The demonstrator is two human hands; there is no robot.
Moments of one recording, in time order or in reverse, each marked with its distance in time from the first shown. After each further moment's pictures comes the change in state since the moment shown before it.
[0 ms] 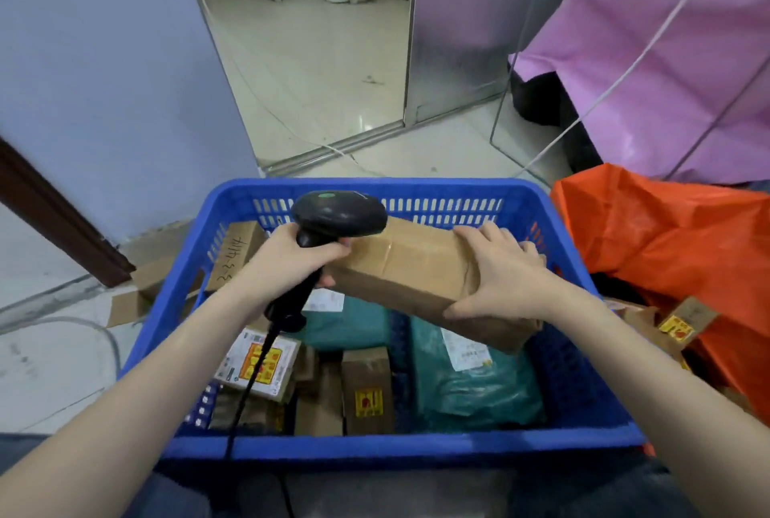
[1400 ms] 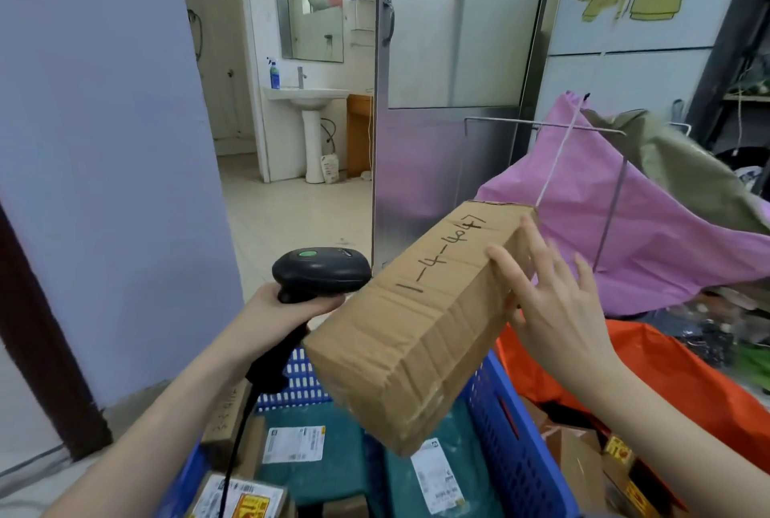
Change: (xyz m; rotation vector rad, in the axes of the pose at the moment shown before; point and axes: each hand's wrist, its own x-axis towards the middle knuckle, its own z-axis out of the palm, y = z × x) left_hand -0.097 0.146 -0.039 -0.093 0.009 0.307; right_hand -0.117 -0.001 -0.152 -0.502 1.069 -0.050
